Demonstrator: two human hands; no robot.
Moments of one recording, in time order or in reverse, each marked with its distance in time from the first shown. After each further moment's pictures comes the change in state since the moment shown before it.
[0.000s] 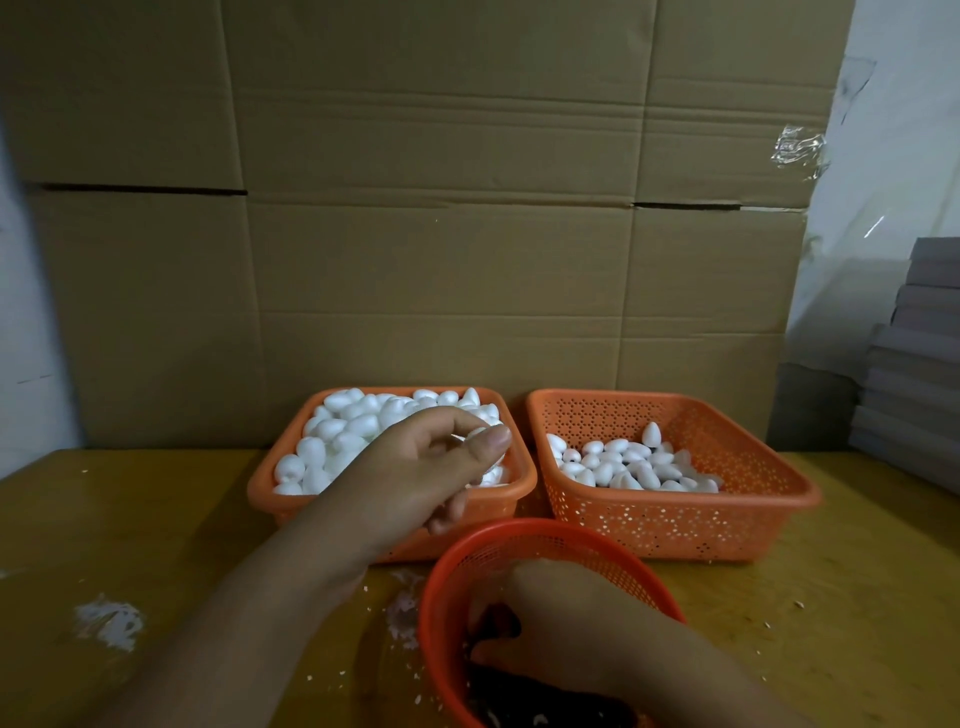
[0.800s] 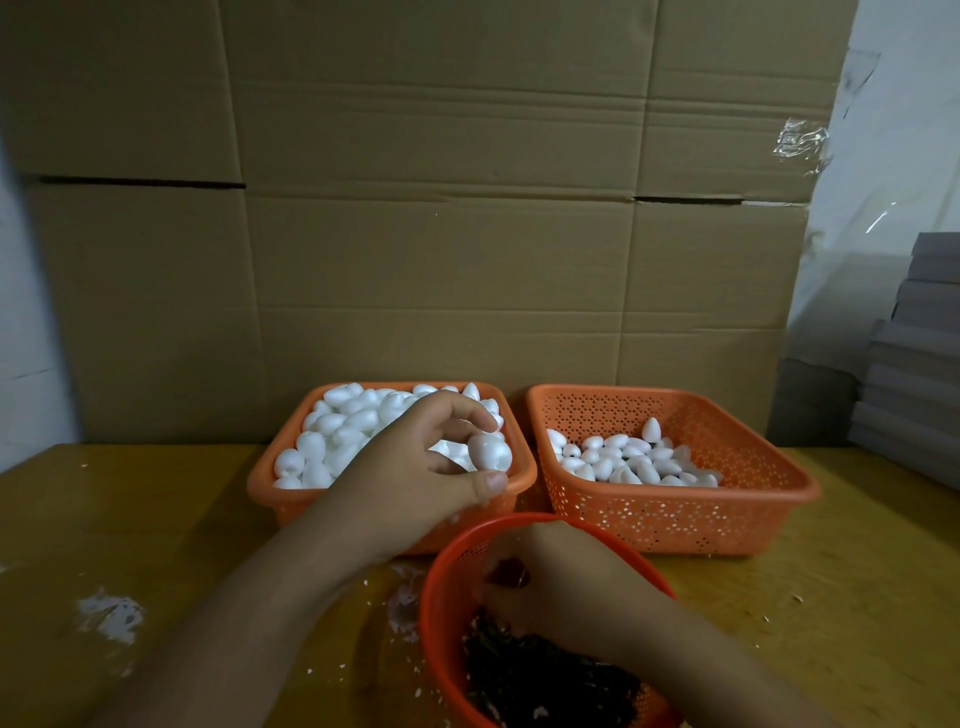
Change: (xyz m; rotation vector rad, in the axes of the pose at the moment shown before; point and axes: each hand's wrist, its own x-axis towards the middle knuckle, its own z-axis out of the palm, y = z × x) left_hand 0.005 -0.007 -0.001 0.121 0.030 0.070; right_hand 0.000 0.000 -0.009 0.097 0.172 0.076
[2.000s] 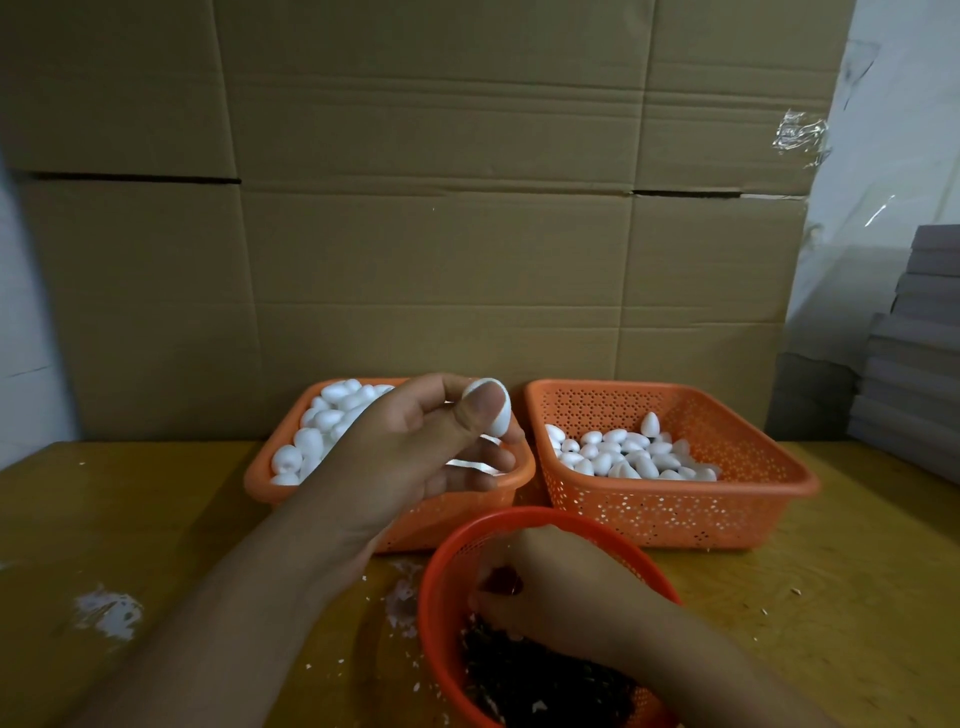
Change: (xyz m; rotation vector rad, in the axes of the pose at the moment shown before) left_hand -0.010 0.019 -0.001 -0.437 -0.061 0.047; right_hand -0.002 -0.004 0.003 -0.041 -0.062 -0.010
